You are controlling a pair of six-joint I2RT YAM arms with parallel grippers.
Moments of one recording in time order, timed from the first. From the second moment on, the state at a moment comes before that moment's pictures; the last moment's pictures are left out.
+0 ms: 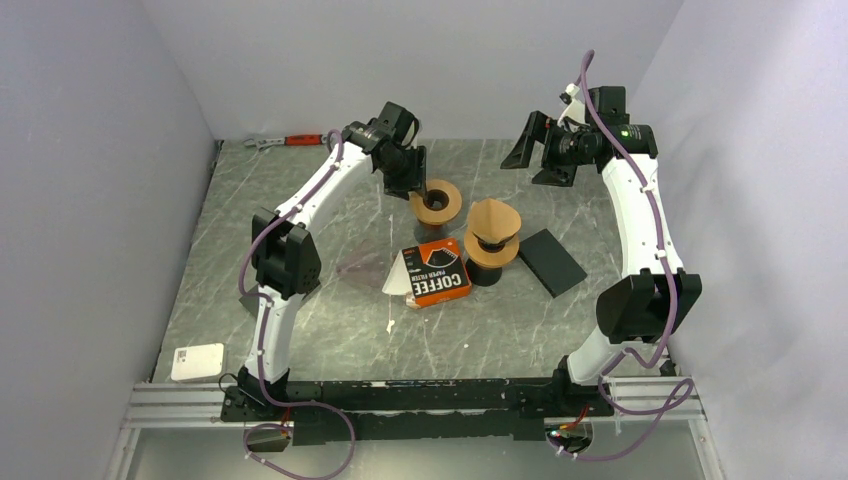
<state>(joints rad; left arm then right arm) -0.53 2.19 2.21 -1.01 0.18 -0.46 0.01 1.65 1.84 -1.04 -0.53 0.33</state>
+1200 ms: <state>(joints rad) -0.53 1.77 1.83 -0.81 -0.08 -0.36 0.01 1.65 1.84 -1.04 -0.53 0.33</state>
